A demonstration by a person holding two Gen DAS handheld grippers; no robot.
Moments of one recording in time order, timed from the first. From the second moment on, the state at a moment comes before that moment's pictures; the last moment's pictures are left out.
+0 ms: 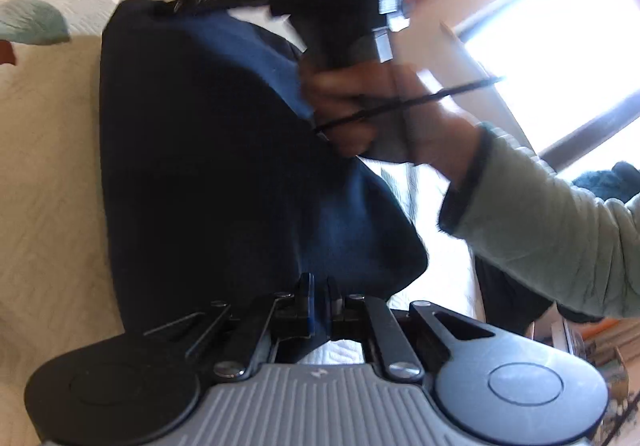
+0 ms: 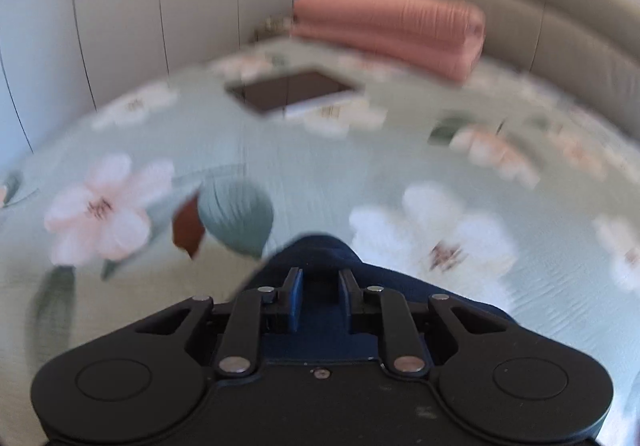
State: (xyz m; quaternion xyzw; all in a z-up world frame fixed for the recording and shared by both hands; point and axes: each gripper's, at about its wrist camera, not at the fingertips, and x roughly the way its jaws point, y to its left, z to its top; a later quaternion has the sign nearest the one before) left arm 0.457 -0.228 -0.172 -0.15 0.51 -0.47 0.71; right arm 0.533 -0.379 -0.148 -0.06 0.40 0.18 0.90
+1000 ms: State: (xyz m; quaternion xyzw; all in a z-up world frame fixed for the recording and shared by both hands) left arm 0.501 -0.293 -0.148 -0.10 0.46 -0.46 0.75; right arm 0.334 -0.403 -0.171 0.00 0.50 -0.04 0.86
